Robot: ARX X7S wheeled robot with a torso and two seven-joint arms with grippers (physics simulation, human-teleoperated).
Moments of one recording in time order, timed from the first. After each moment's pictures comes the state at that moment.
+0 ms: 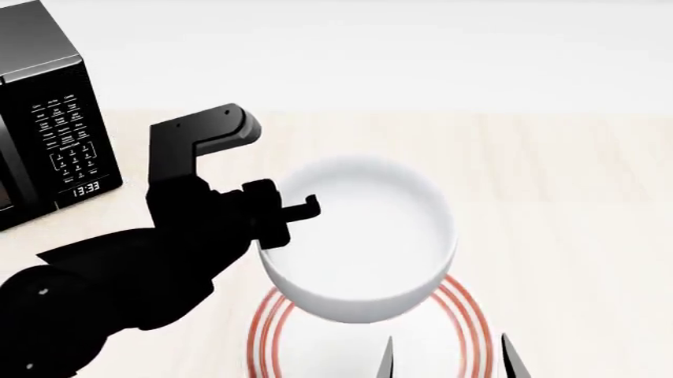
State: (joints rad) left arm -1.07 -0.16 0.71 -0.46 -1.32 -0.54 -0.60; right arm -0.11 0.38 -0.33 -0.52 0.14 0.09 0.43
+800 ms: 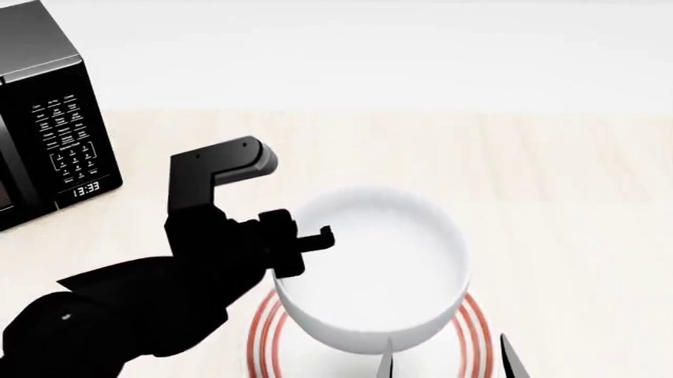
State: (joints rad) left arm -1.02 -0.14 0.74 -0.47 -1.32 -0.51 -0.57; right arm -0.10 0.38 -0.34 -0.51 0.14 0.08 0.44
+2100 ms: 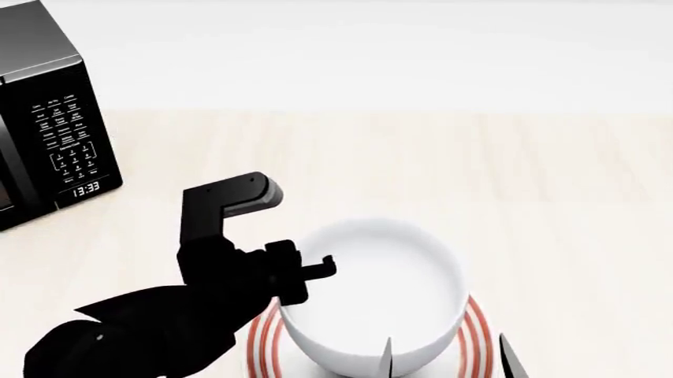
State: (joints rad) left arm -0.98 -0.10 0.79 -0.63 -1.29 -0.43 -0.45; right arm -0.09 0.40 -0.36 -0.50 0.15 0.08 0.45
